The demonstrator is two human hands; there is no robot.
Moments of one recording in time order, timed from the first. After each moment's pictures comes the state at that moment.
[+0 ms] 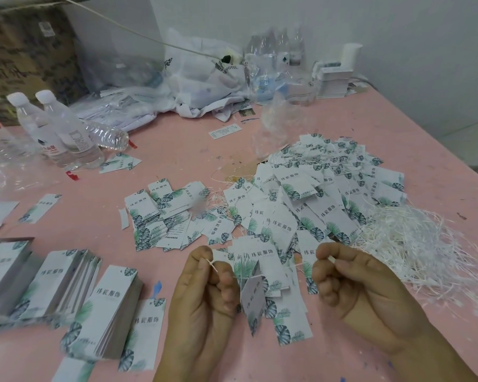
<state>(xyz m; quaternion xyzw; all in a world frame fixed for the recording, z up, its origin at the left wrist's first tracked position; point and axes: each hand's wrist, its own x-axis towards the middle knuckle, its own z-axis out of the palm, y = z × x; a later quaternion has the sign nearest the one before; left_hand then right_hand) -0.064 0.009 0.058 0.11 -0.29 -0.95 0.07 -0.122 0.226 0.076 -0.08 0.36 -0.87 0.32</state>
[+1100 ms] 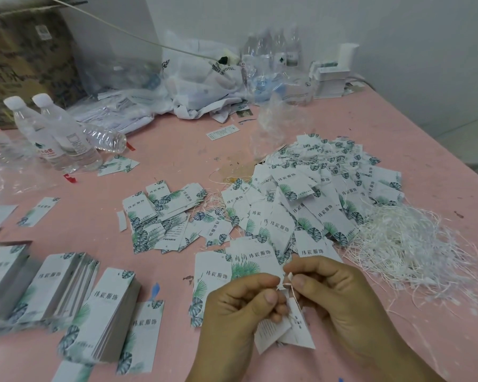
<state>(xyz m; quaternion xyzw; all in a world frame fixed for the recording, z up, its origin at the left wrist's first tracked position) -0.062 0.043 0.030 0.04 -0.51 -0.86 0.03 -0.102 0.199 0.063 -0.06 0.58 -0.79 0.17</state>
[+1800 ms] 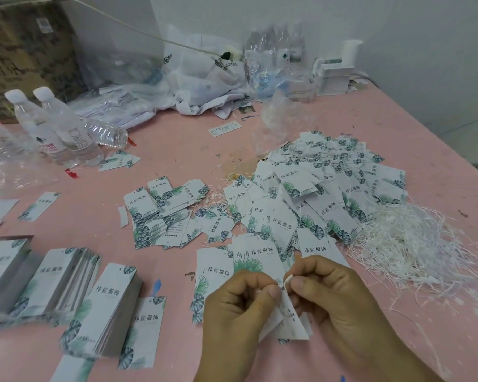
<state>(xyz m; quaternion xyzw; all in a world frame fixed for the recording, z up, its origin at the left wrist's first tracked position) -0.055 0.045 0.040 0.06 -0.63 -0.77 0.12 -0.100 0.193 0.058 -0.07 0.51 -0.82 0.23</state>
